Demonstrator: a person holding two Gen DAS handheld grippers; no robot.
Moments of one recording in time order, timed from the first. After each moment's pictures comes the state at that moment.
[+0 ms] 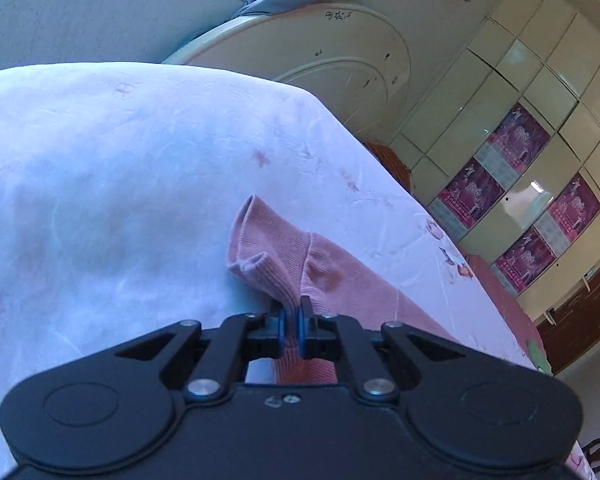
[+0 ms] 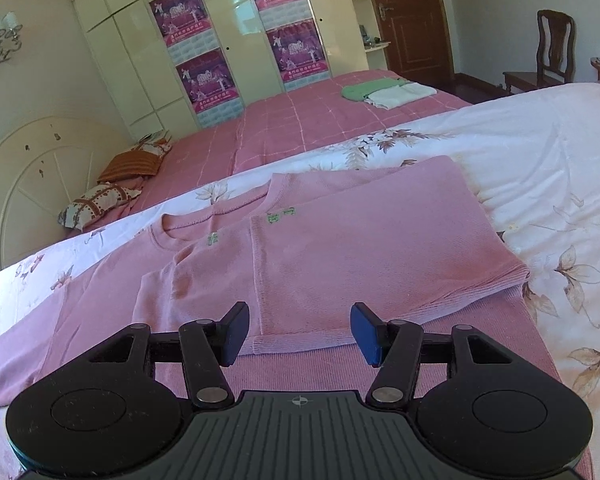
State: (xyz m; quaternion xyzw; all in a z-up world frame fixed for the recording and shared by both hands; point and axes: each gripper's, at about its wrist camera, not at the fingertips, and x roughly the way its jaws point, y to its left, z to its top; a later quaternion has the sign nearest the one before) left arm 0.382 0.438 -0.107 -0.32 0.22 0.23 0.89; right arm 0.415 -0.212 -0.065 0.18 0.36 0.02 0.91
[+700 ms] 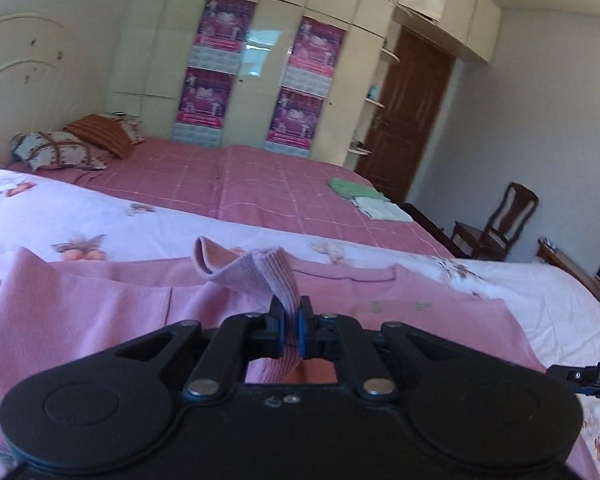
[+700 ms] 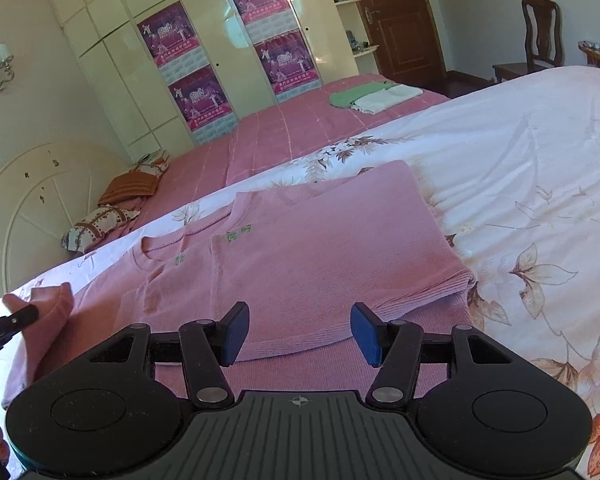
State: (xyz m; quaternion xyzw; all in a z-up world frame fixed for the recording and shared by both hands) left arm 0.489 0.029 -0.074 -0.09 0.26 -0.13 0.95; right arm 0.400 -0.267 -0.067 0.22 0.34 0.02 0.91
